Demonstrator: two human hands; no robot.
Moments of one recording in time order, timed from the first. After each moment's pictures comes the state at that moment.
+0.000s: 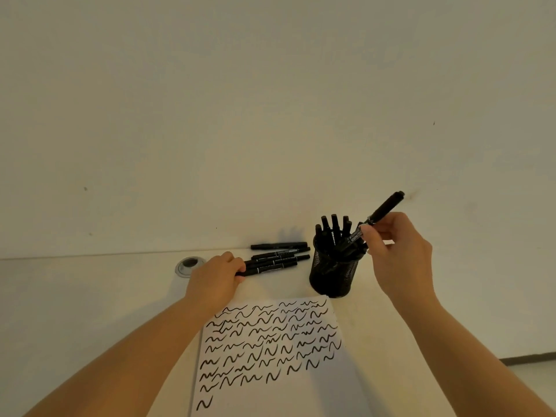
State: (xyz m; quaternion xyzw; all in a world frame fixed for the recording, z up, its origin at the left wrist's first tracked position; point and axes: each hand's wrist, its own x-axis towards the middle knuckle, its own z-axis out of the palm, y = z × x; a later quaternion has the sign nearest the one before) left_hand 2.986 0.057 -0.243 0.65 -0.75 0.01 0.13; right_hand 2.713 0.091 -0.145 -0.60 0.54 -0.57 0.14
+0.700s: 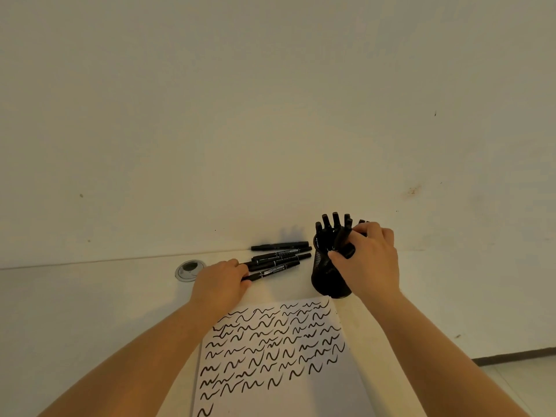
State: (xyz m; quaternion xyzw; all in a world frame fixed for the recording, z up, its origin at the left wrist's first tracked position) left_hand 2.976 0.054 -0.245 0.65 -0.75 0.08 0.08; right_hand 2.731 0.060 -0.179 -0.67 0.66 -0.33 -0.01
